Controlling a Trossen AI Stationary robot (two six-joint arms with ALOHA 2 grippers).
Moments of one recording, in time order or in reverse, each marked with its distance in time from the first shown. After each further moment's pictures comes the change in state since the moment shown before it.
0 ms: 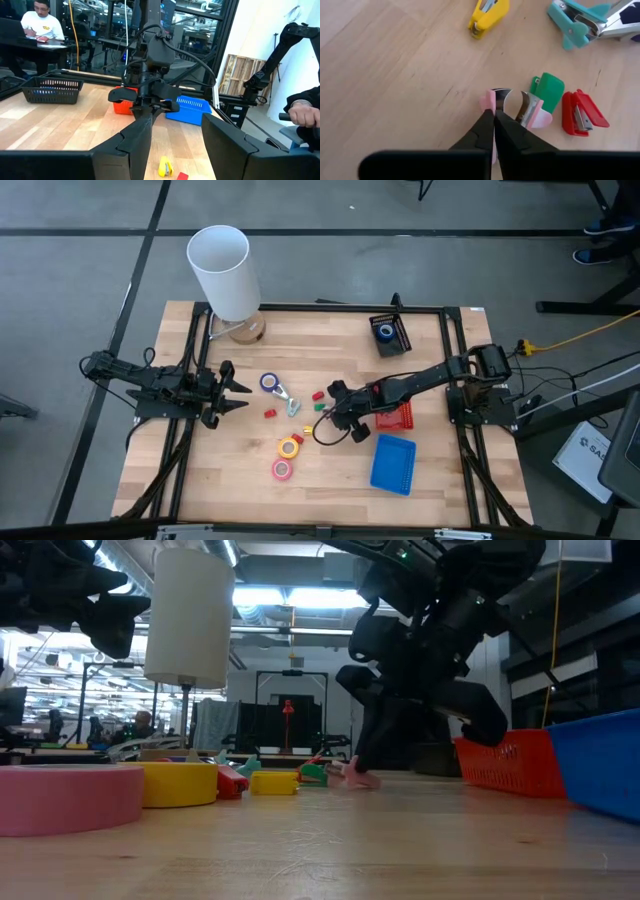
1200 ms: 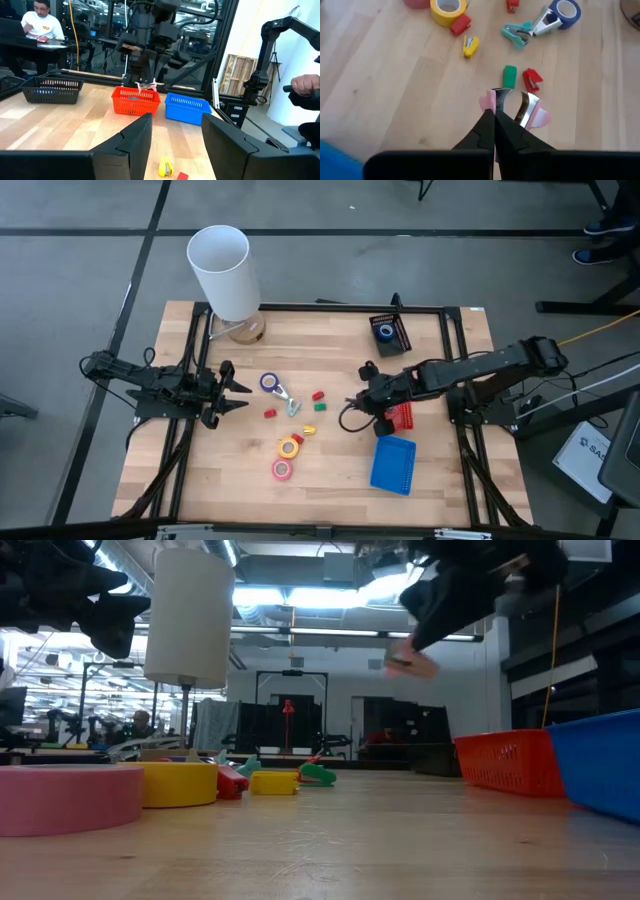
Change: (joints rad) left arm 0.000 0.000 0.000 0.000 0.000 0.000; right arm 0.045 -0.449 0.001 -0.381 0.032 0.344
